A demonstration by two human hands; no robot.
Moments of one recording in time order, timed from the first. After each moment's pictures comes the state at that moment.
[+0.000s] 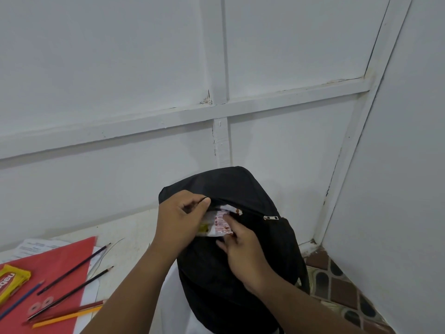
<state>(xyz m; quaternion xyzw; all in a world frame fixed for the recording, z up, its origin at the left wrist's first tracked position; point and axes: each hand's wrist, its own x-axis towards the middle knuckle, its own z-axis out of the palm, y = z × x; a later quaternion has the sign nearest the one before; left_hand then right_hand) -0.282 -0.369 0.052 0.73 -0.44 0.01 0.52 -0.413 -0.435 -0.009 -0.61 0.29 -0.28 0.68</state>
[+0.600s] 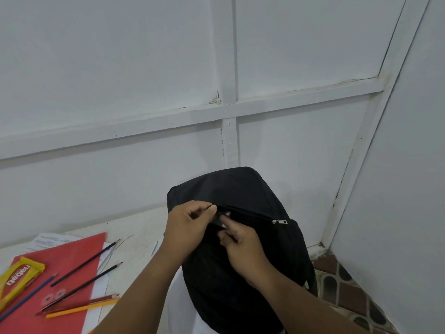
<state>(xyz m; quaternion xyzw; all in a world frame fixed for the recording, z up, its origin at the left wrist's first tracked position) -0.281 -0.364 0.036 0.73 -0.39 -0.10 0.55 -0.398 -0.442 -0.021 -0.71 0.25 -0.28 0.59</state>
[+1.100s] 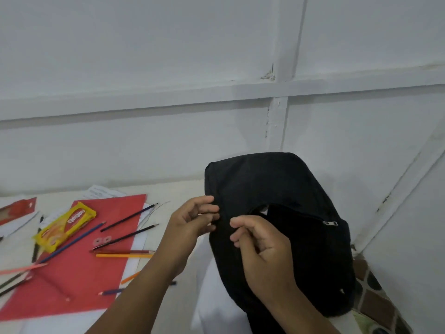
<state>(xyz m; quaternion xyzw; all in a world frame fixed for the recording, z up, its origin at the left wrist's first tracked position) -0.274 -0.283 0.020 0.67 -0.22 -0.25 0.66 -0.414 -0.381 0.007 -0.75 0.15 -0.42 0.49</state>
